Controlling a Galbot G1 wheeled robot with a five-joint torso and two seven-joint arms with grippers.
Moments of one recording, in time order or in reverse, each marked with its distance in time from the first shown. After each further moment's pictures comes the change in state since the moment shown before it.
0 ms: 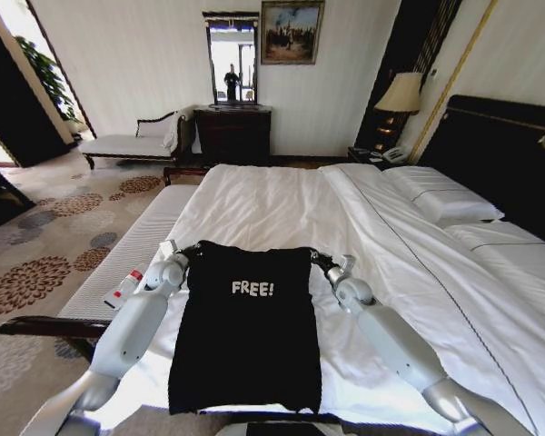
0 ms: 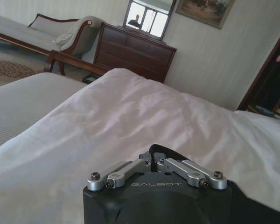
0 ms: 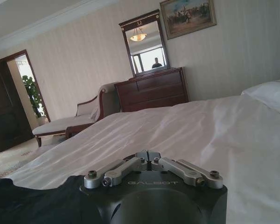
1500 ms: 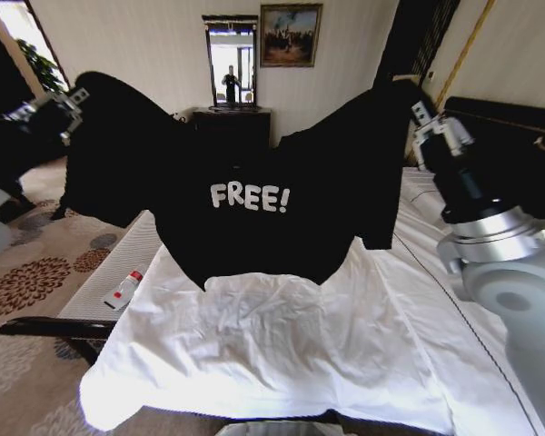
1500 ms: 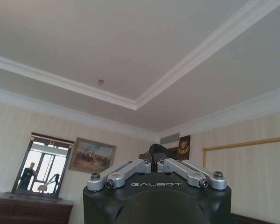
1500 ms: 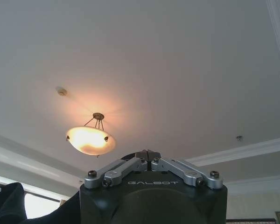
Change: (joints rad) left arm 0.244 0.600 -1.031 -1.014 -0.989 0.100 -0.155; right arm -0.264 -0.420 0.853 1.087 0.499 0.003 -0.004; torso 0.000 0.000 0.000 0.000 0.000
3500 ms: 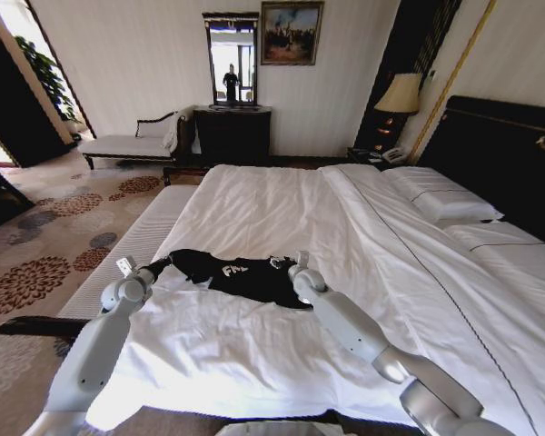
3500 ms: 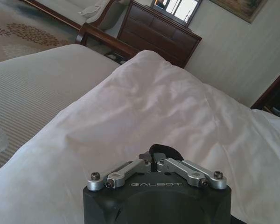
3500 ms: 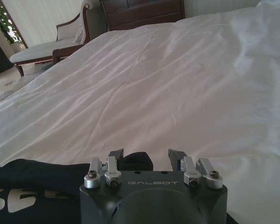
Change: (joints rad) left arm -0.026 -0.500 0.791 0.929 0.831 0.004 0.238; right arm 0.417 0.578 -1.120 -1.153 -0.370 -0.302 0.338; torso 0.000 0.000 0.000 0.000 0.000
